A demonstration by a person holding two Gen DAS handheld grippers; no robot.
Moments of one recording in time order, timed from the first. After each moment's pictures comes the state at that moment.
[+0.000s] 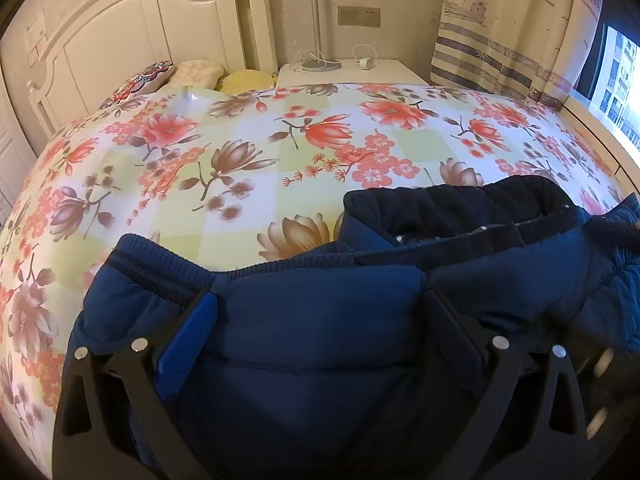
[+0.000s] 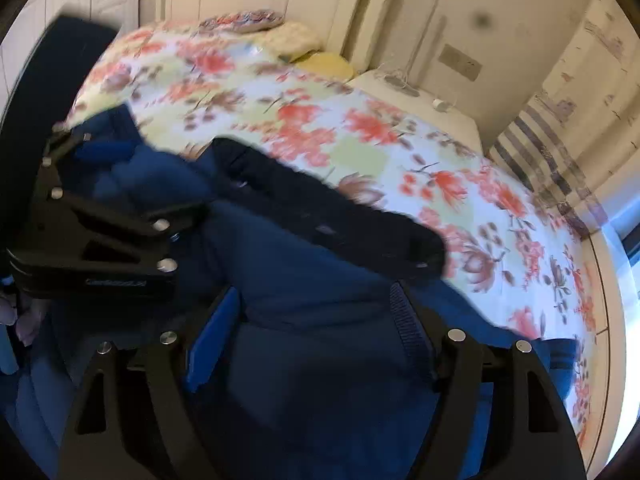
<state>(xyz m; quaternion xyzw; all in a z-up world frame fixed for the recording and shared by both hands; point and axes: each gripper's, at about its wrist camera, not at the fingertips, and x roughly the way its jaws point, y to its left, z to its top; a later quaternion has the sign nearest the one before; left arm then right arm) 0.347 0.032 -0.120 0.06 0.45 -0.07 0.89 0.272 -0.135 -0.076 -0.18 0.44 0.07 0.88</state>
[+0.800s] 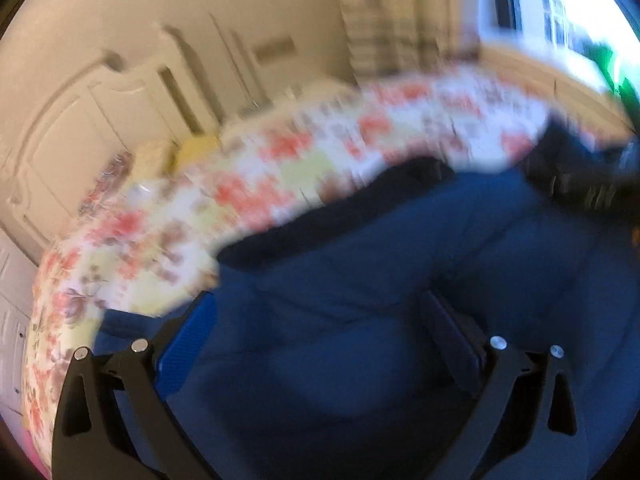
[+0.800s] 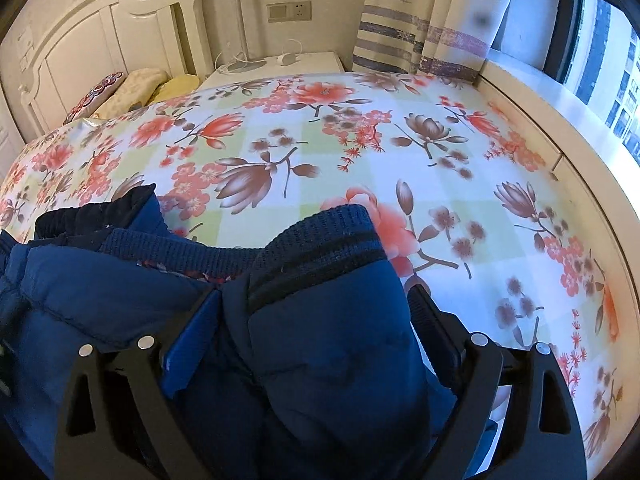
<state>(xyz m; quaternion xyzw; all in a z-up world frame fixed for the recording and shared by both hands) 0.302 -0.056 -0.107 0.19 0.41 -0.15 0.88 0.269 -0.303 -0.103 0.03 0.48 -0.07 0.87</state>
